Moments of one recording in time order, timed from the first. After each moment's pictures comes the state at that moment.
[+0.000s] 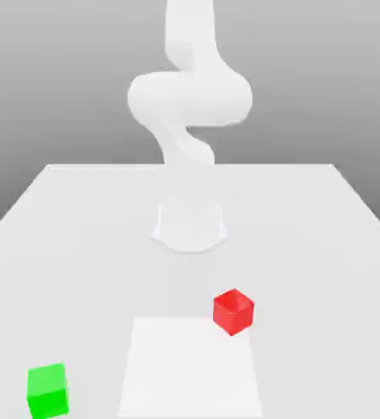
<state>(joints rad) 0.02 -0.74 0.00 -2.37 0.00 2.35 0.76</state>
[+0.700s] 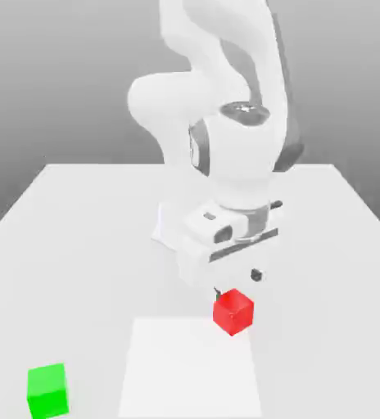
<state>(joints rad) 0.23 0.05 0.00 -2.94 0.00 2.99 0.38</state>
